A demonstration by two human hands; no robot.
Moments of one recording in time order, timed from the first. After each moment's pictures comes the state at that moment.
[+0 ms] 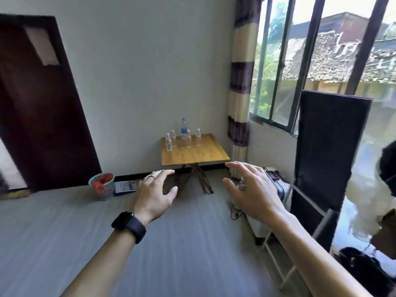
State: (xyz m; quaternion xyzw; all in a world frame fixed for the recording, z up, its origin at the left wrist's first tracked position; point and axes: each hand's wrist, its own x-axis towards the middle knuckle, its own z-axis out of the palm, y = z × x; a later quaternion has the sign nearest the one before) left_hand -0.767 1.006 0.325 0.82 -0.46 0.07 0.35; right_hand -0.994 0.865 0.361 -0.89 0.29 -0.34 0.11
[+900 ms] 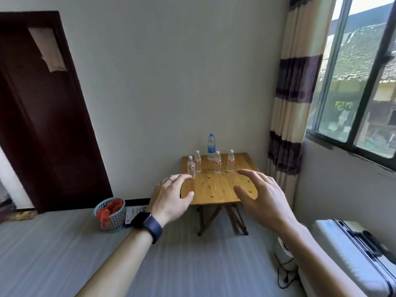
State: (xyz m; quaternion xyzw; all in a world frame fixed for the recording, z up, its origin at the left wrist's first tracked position) left_hand -0.327 0.650 0.320 0.84 -0.46 0.08 0.30; right_hand -0.533 0.492 0.334 -0.89 0.25 -0.33 0.17
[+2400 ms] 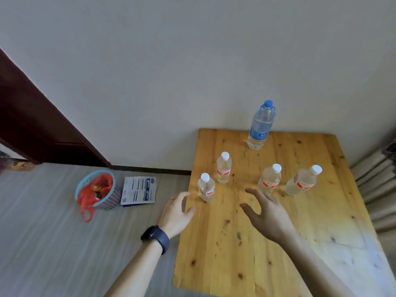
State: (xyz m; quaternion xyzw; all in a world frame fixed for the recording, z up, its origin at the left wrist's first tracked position) left_hand 0.307 0.113 0.066 0.91 -0.20 -0.23 0.28; right_hand 0.148 -0.113 0.078 -0.91 0.28 0.00 0.30
